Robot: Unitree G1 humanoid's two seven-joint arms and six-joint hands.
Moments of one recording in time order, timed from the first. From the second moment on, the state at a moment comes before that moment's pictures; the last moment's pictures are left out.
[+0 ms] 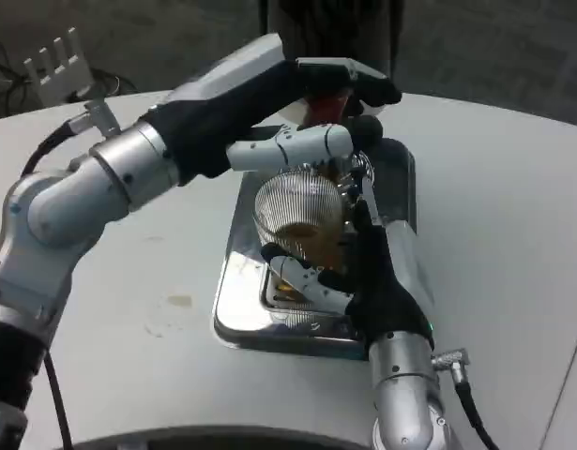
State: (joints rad) left arm -0.98 0.54 -0.14 0.51 0.16 -0.50 -0.54; right arm -0.52 0.10 0.24 0.29 -0.43 0.15 -0.38
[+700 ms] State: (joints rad) left arm -0.98 0.56 -0.14 0.53 0.16 -0.53 -0.54; right arm -0.54 0.10 0.30 0.35 -0.39 0.09 -0.49
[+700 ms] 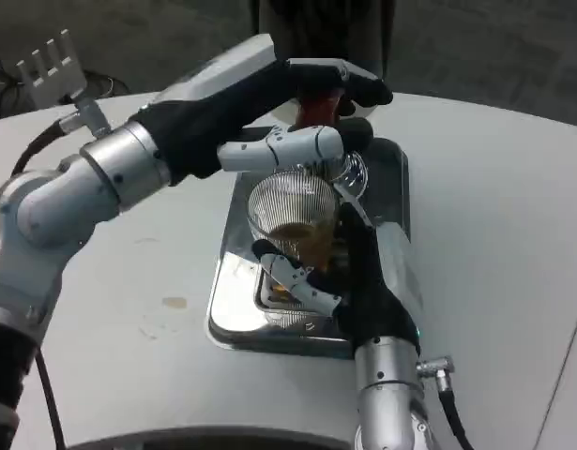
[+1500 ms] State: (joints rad) left arm -0.97 0.56 -0.14 0.49 0.16 -0.51 -0.54; right arm -0.54 0.10 0.33 0.35 -0.38 0.09 -0.59
